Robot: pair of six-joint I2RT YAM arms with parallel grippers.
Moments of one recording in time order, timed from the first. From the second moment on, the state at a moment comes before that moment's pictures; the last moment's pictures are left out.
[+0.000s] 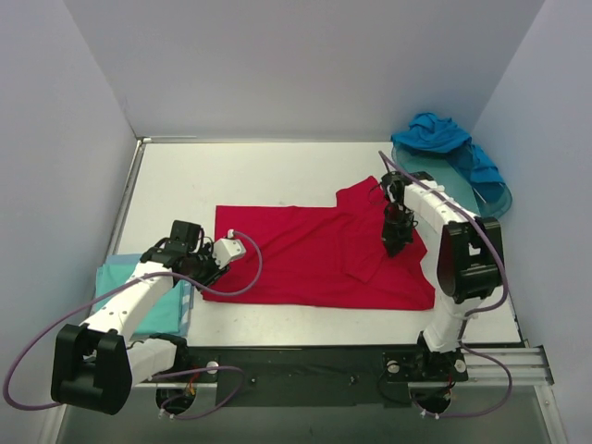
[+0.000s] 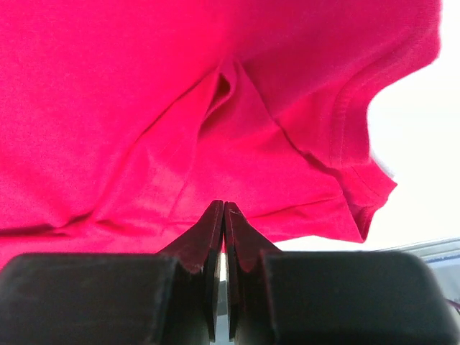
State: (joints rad) left arm -0.22 1.13 0.64 -0.63 0.26 0.75; right arm 0.20 1.77 1.31 -1.08 0.12 0.45
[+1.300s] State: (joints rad) left arm -0.23 1.12 0.65 -0.63 0.25 0.67; right arm 0.23 2.09 1.62 -1.03 0.03 0.45
